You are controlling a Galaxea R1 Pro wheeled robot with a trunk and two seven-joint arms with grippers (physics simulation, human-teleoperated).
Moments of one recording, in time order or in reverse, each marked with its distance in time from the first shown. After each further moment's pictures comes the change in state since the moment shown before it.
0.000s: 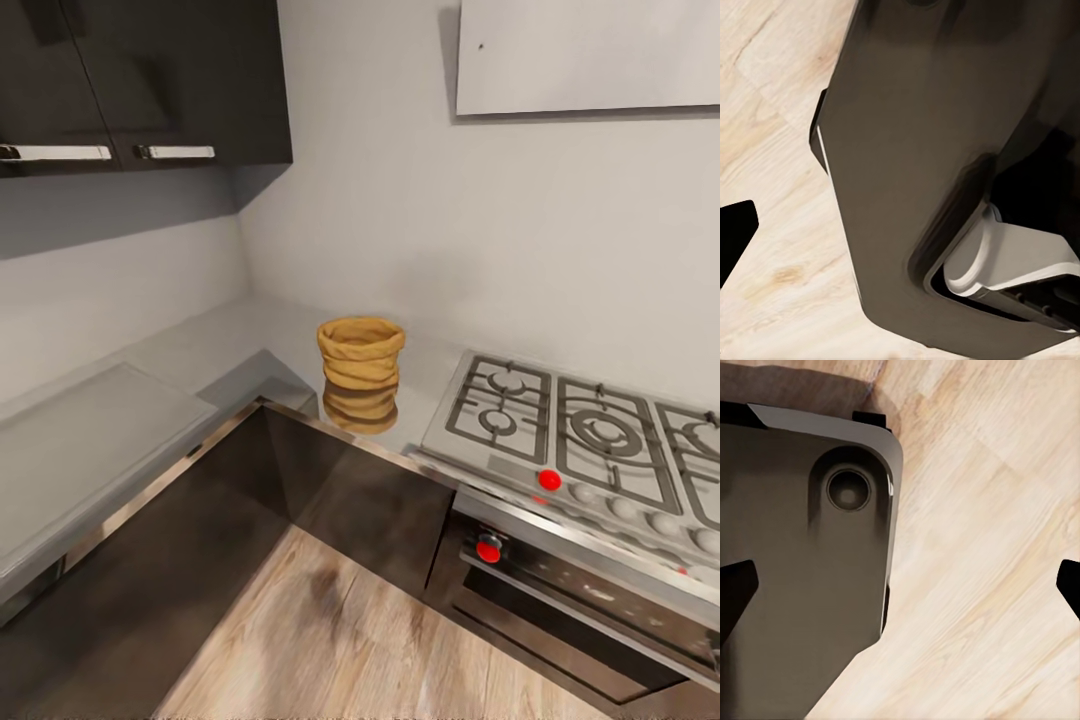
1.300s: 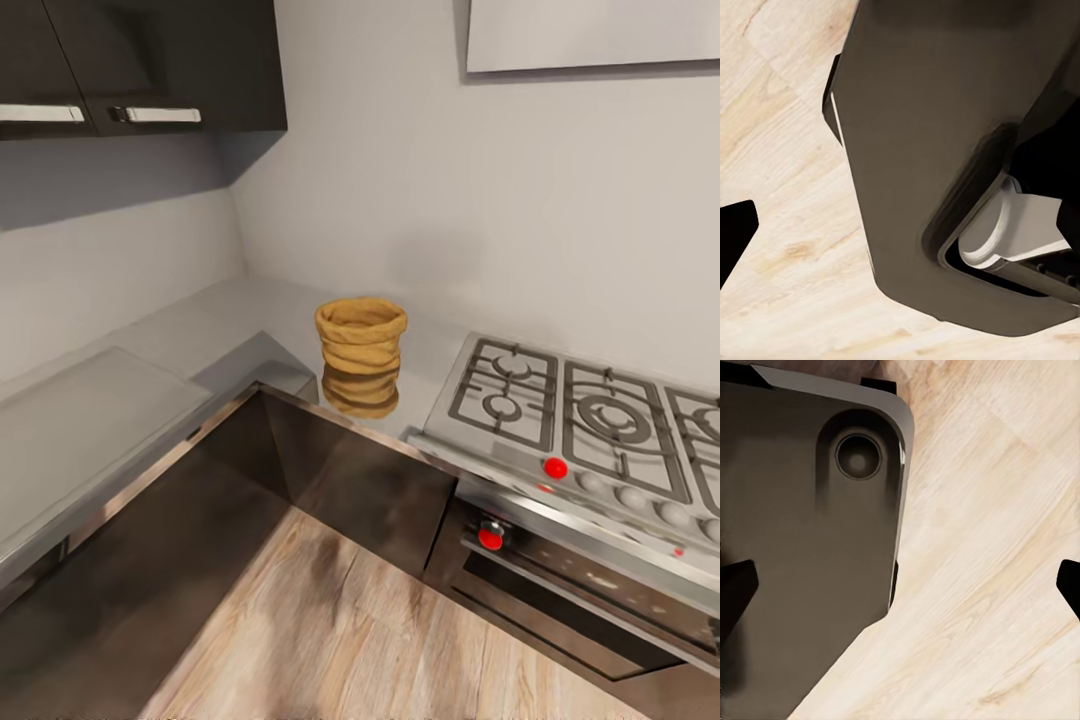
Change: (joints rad) left arm 0.000 0.002 -0.001 0.003 -0.002 0.000 0.000; right arm 0.000 0.007 0.002 0.000 0.003 -0.005 0.002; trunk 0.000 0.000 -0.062
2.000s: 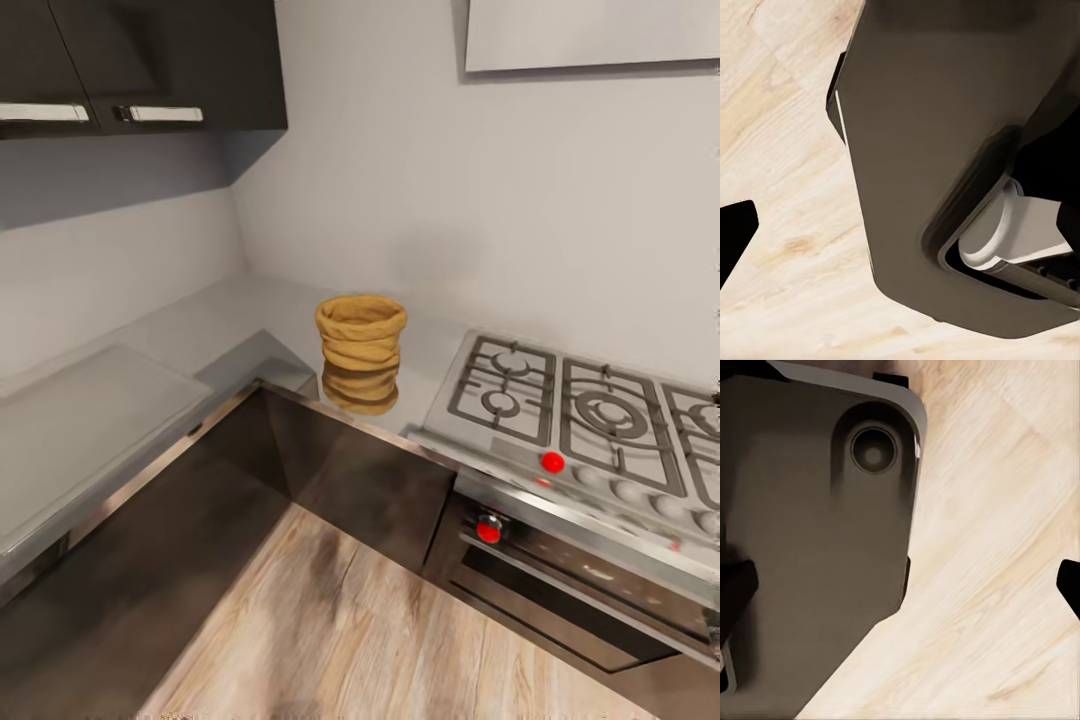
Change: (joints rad) left arm 0.000 0.003 0.012 0.001 0.013 0.000 0.000; right arm 0.012 0.016 -0.017 0.001 0.015 -0.010 -0.003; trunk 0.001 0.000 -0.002
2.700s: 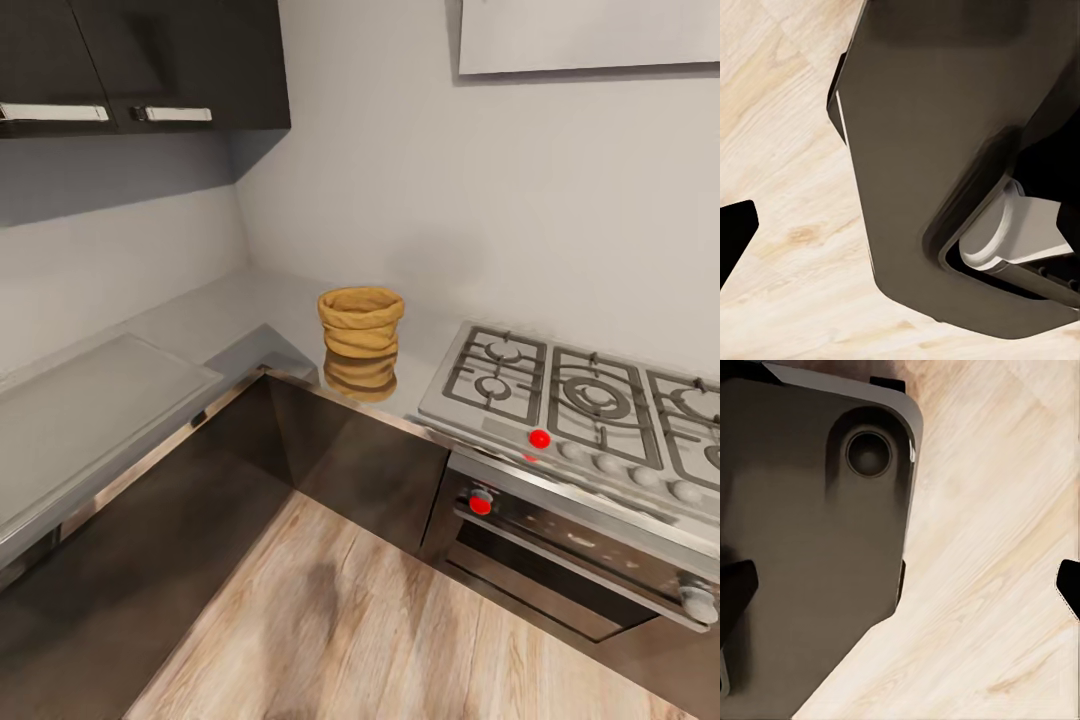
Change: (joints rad) left arm 0.000 0.001 -0.001 0.000 0.000 0.000 0.000; right arm -0.001 -0.006 -0.004 -0.007 0.012 0.000 0.007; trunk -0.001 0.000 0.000
